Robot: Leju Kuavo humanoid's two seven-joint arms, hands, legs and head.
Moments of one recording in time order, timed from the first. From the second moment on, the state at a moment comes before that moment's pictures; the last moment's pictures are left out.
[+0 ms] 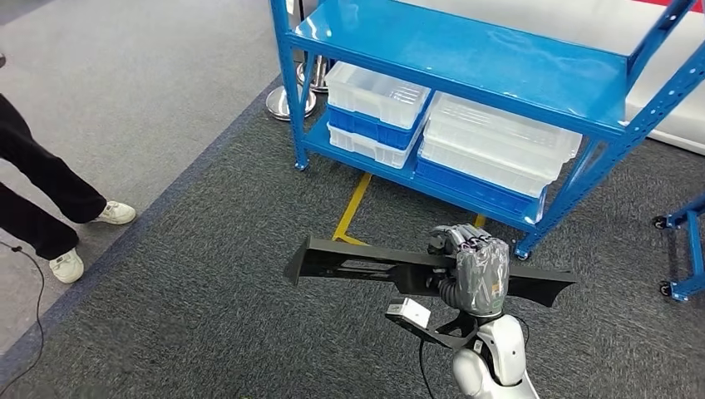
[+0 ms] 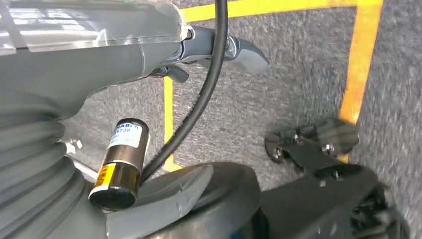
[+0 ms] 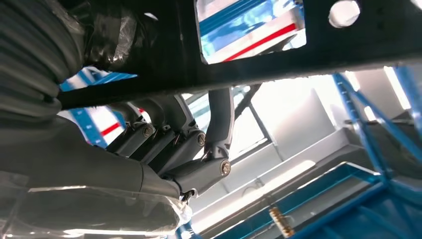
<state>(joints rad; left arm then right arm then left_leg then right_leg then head) -0.09 -0.03 -1.08 -0.14 0.78 0.25 -0.08 -0.14 0.07 0.31 -1.43 1.06 -0.68 -0.28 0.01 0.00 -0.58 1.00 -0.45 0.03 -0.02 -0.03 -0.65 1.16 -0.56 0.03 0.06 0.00</state>
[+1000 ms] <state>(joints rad) -0.09 -0.02 -1.10 -0.14 0.78 0.26 -0.07 -0.15 0.07 0.35 -1.38 1.03 -0.68 -0.27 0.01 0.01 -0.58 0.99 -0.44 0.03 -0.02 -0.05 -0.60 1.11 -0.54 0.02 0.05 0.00</state>
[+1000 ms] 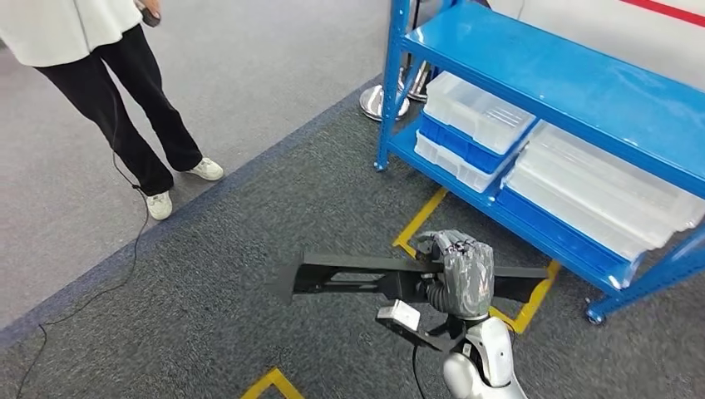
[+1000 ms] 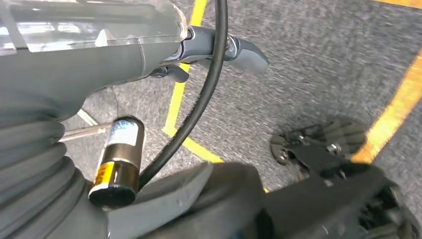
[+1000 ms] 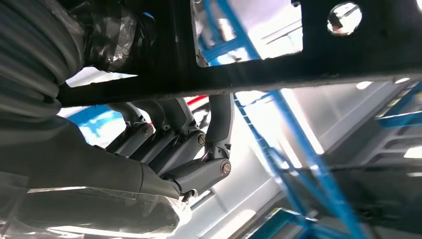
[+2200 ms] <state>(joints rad) -0.09 -0.03 -1.12 -0.14 0.79 0.25 -0.08 -0.17 0.06 0.37 -1.36 1.04 -0.68 -0.24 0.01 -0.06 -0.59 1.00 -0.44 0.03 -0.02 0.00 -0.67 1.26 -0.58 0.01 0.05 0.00</state>
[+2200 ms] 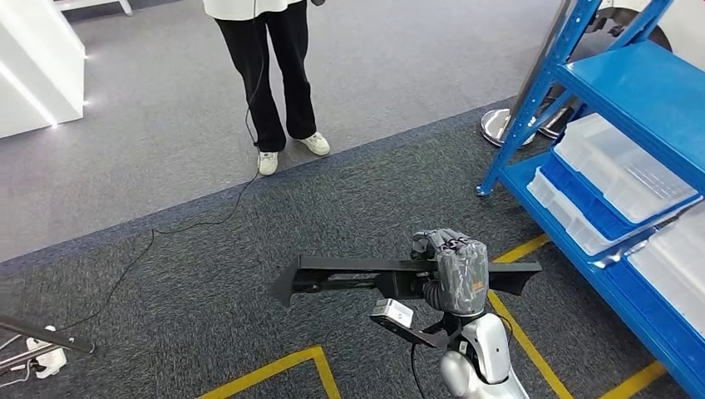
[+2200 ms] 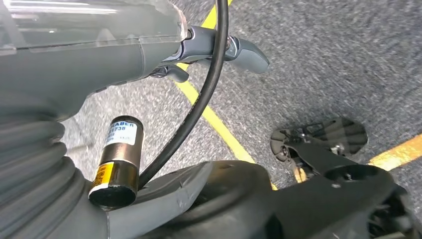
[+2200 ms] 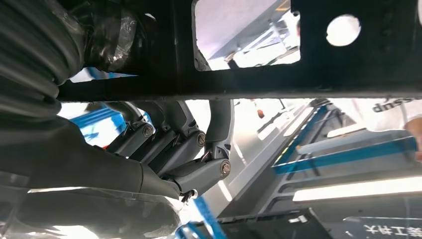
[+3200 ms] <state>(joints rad) -0.09 -0.03 -1.13 -0.14 0.80 0.25 -0.07 -0.17 0.05 0.39 -1.36 1.06 -0.68 -0.21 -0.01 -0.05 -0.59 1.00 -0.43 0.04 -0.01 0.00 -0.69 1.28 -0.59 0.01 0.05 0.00</state>
